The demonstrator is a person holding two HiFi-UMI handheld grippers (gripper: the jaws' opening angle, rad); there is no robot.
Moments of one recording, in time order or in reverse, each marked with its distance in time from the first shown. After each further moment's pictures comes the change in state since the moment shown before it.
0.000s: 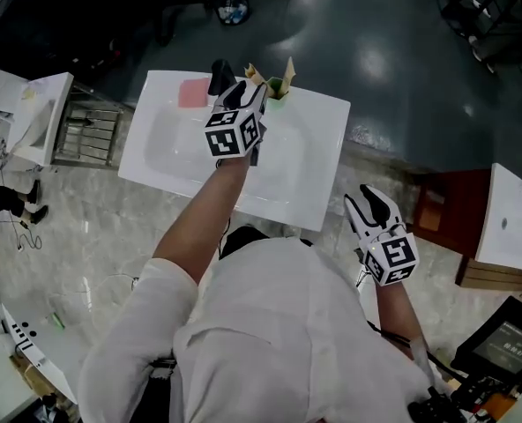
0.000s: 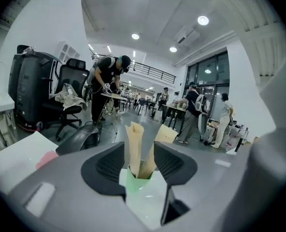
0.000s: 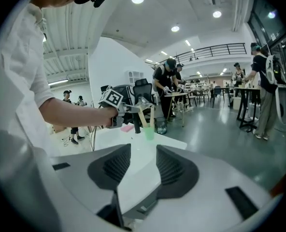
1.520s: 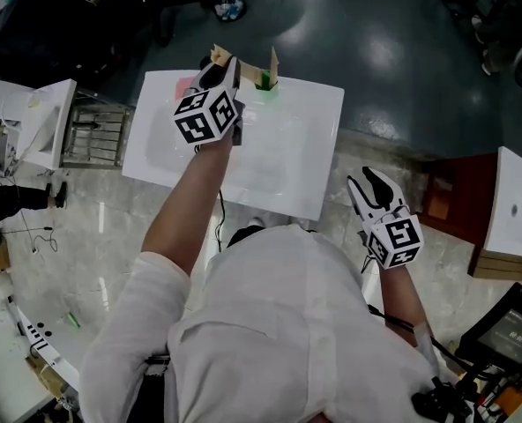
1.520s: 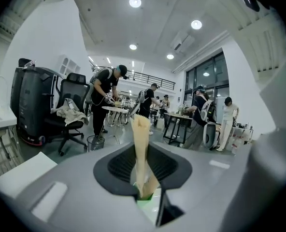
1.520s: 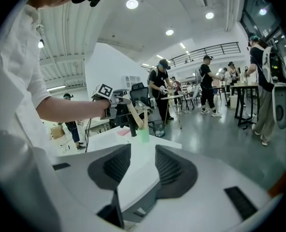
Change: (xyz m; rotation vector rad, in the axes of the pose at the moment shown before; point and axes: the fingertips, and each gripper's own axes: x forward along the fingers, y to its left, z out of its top) left arm -0.012 -0.001 0.065 0.052 -0.112 0.050; right arm -0.001 -0.033 -0.009 0.043 -0.054 -0.008
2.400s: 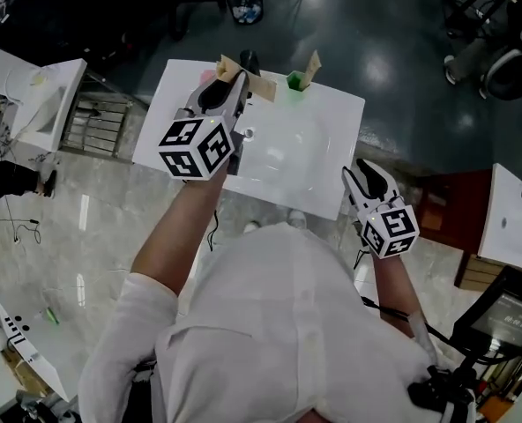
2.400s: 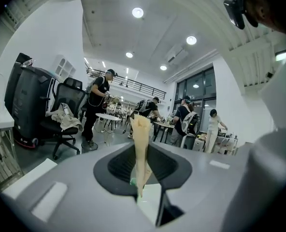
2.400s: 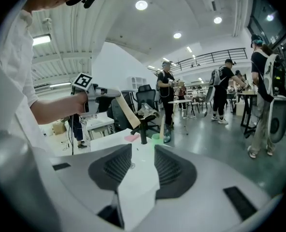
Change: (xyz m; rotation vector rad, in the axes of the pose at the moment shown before) left arm -0.135 0.014 0.054 -0.030 -0.093 -0.143; right arm 0.040 0.077 0.040 -0.074 -0.025 0.020
